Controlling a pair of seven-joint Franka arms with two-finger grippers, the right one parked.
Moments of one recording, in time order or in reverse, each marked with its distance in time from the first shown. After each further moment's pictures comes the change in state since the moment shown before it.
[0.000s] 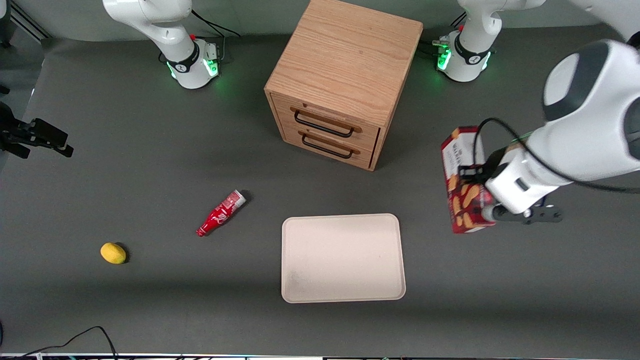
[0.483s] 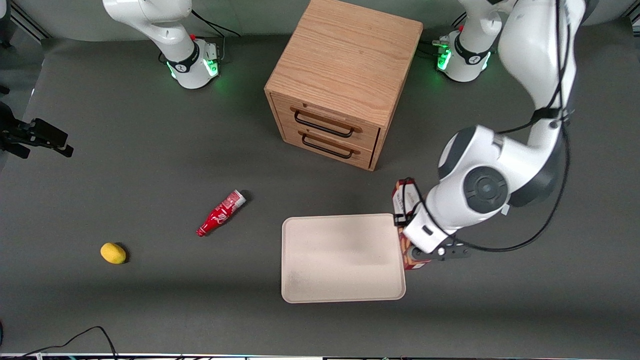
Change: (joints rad) arm -0.120 0.242 -0.017 -0.062 0.156 0.398 -0.146
